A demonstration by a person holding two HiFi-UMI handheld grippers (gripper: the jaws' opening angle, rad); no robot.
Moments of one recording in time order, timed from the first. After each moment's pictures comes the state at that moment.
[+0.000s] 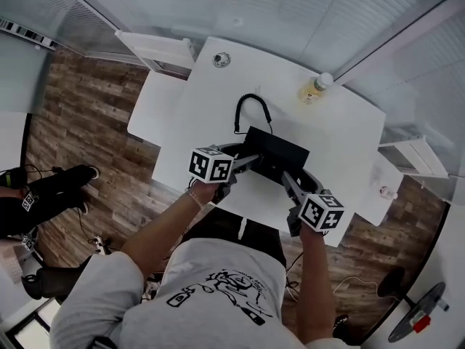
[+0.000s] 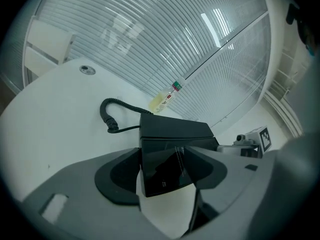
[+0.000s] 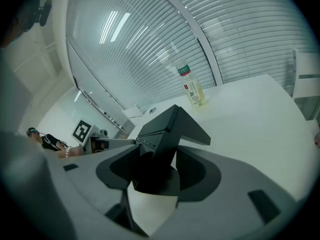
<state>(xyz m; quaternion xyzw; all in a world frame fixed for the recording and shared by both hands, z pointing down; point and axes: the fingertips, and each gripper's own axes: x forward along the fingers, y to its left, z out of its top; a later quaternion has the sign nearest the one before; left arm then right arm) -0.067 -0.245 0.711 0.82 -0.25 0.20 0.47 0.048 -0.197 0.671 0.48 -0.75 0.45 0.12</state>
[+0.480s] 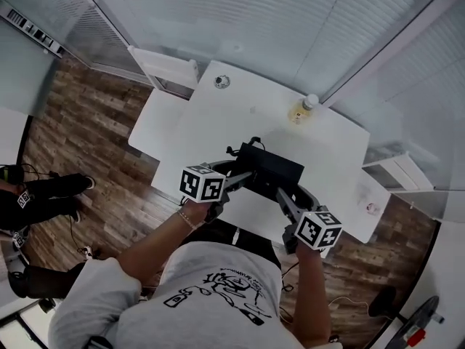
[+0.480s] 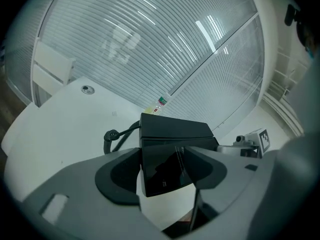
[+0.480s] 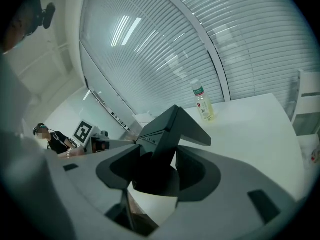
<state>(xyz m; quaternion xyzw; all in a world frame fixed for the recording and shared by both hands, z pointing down) -0.072 -0.221 0.626 0.83 -0.28 0.17 0.45 0.046 -0.179 0.588 0.46 -0.78 0.42 0.10</state>
